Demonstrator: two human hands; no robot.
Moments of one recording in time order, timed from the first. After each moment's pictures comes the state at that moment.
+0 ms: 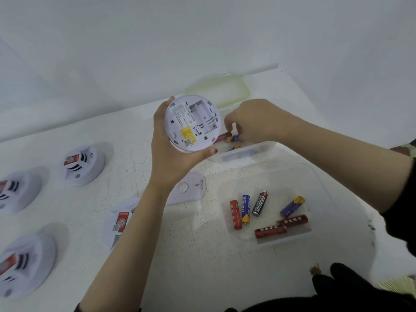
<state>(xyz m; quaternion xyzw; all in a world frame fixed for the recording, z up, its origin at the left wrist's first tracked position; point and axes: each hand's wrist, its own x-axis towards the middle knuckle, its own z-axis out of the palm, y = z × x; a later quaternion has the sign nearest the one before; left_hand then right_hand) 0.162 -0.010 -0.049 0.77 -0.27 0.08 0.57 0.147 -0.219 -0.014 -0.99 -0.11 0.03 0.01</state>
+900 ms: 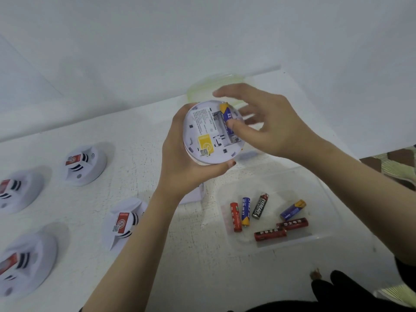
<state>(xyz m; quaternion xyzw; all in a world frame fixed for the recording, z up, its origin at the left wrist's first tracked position) 0.134 -0.027 -0.032 0.77 -0.35 0.11 0.53 0.090 -0.206 0.013 -0.87 -0.14 -0.18 0.44</state>
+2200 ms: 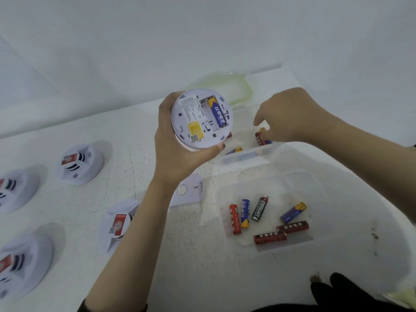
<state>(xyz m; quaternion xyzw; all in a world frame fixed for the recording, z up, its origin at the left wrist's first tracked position) 0.160 -0.024 -0.036 0.75 -0.30 0.09 0.58 0.120 -0.245 0.009 -1.00 -0.04 0.03 -0.08</state>
